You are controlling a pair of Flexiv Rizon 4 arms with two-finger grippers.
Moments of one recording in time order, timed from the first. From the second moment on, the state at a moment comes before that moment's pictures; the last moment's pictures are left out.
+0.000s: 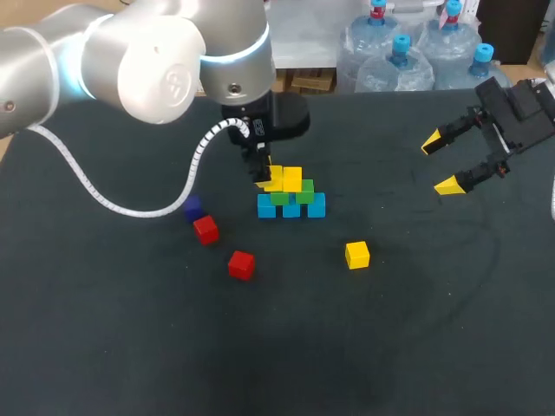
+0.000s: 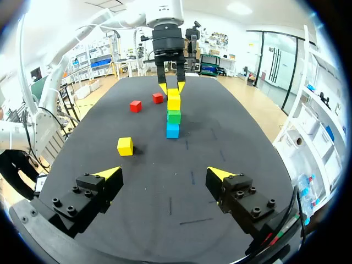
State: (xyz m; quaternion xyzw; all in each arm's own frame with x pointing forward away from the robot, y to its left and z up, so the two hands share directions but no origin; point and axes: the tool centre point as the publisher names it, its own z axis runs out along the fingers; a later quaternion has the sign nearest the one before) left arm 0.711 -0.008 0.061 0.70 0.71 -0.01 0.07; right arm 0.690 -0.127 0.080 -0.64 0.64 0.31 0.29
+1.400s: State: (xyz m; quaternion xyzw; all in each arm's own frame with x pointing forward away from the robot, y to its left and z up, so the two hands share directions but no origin) left arm 0.714 -0.007 0.057 0.70 0.71 -0.02 0.07; right arm 0.690 -0.127 0.080 -0.64 0.64 0.31 0.29
